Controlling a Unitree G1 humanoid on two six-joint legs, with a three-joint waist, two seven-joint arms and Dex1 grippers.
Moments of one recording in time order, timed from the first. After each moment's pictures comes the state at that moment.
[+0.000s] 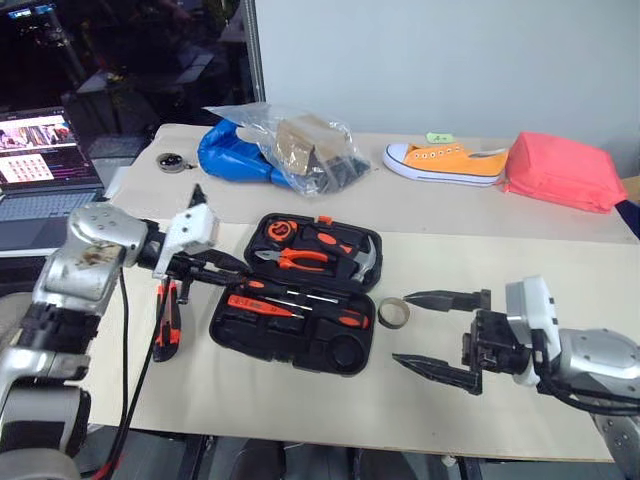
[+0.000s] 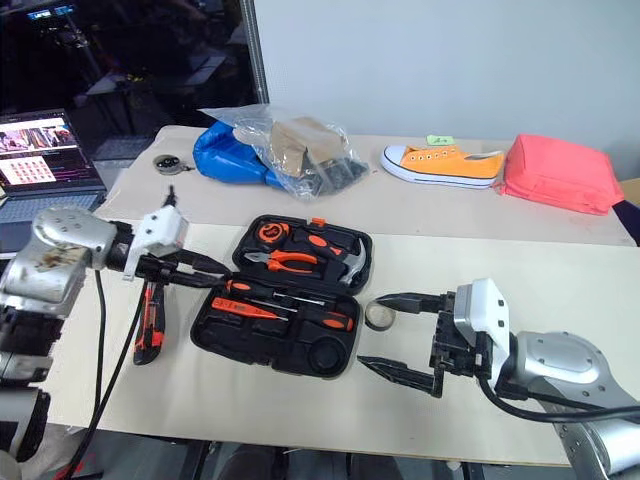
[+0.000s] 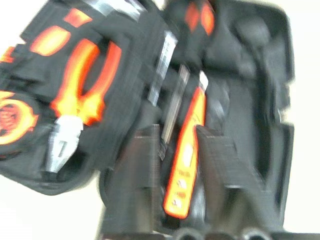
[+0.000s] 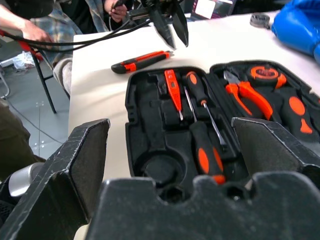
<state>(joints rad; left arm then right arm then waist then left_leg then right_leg) -0.55 0.82 -0.03 0.04 -0.32 0.43 -1.36 0.08 -0.79 -0.21 -0.66 0.72 0.44 0.99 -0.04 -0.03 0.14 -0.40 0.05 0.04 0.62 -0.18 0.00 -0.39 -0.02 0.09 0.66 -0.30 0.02</state>
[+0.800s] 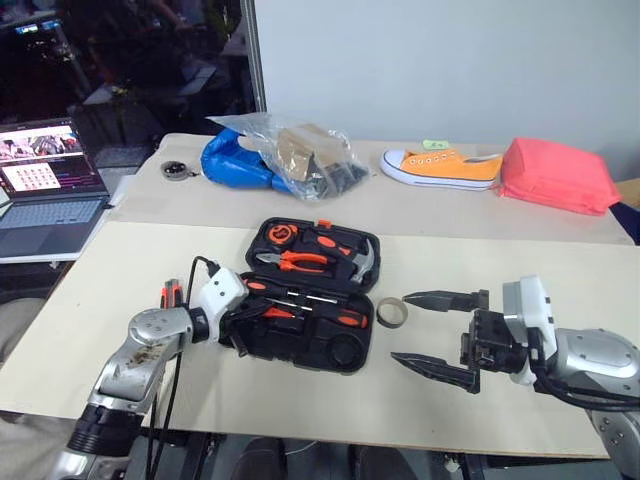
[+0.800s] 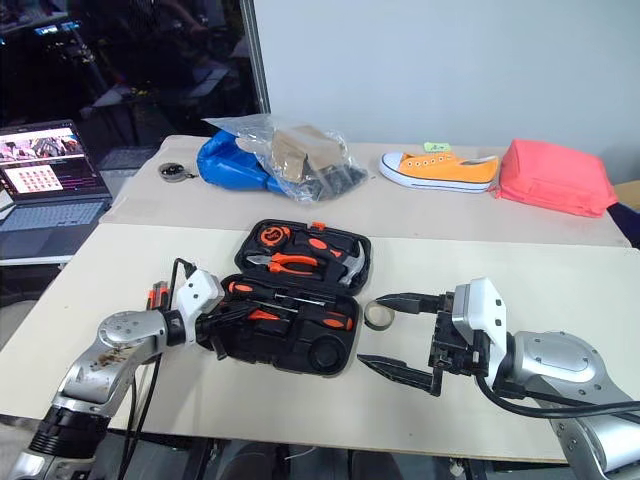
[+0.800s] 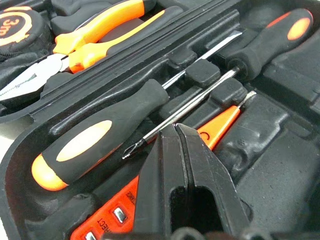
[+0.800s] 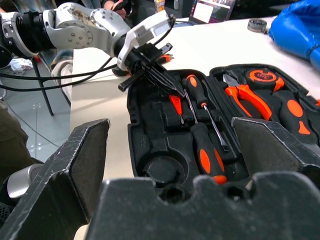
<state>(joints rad) -0.15 0.58 -0.07 -0.11 -0.21 0.33 -0.86 0.09 -0.80 -0.22 -0.66 0.72 0.43 0.98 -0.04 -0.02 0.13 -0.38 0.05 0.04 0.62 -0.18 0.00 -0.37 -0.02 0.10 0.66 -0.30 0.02</state>
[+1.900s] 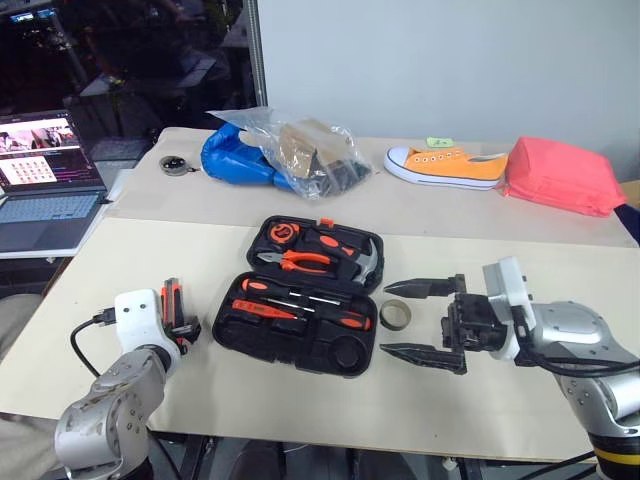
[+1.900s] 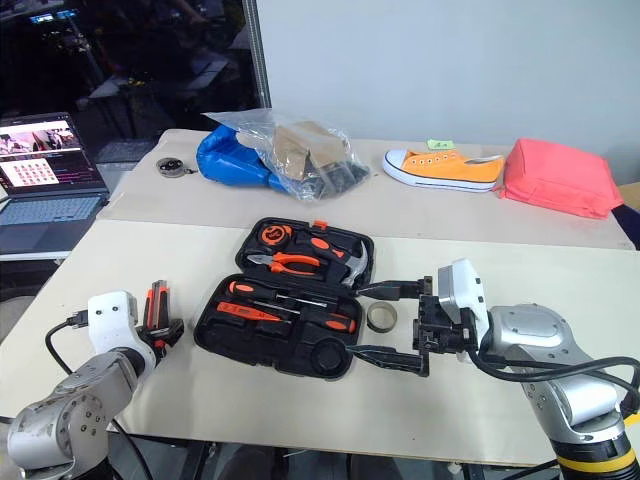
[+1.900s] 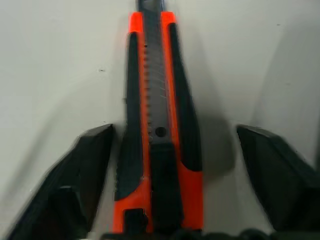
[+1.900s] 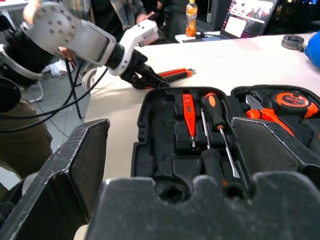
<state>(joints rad) -0.02 0.17 0.44 -0.67 -0.32 1.27 0.08 -0.10 -0.75 -0.11 -0.51 0.72 0.37 1.13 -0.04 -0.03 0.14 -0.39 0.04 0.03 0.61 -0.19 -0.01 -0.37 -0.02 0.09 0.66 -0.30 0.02</state>
